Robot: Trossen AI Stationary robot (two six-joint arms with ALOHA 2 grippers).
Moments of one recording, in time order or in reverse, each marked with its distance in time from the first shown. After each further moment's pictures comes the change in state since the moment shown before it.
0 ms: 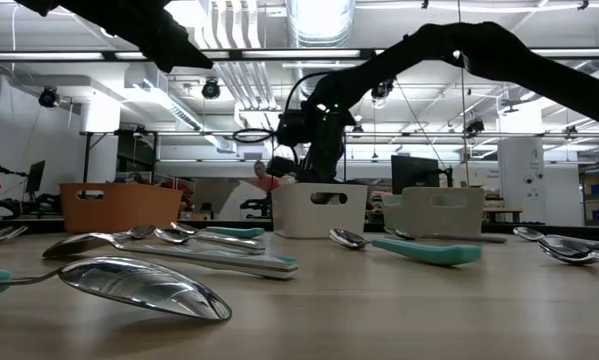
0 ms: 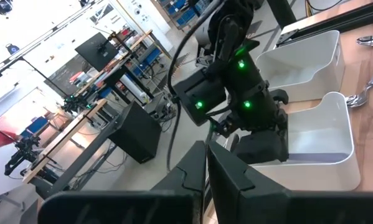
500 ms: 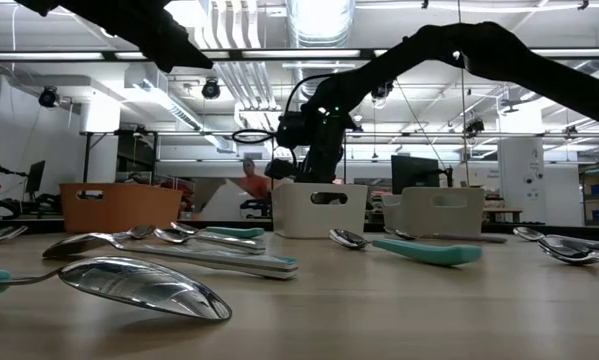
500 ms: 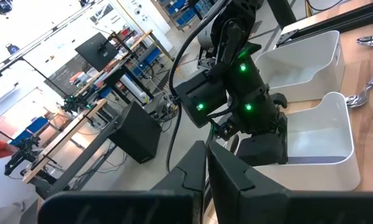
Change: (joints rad) left arm 0.000 0.000 0.000 0.001 0.000 0.000; right arm 0.000 0.000 -0.019 0.044 -0.001 -0.034
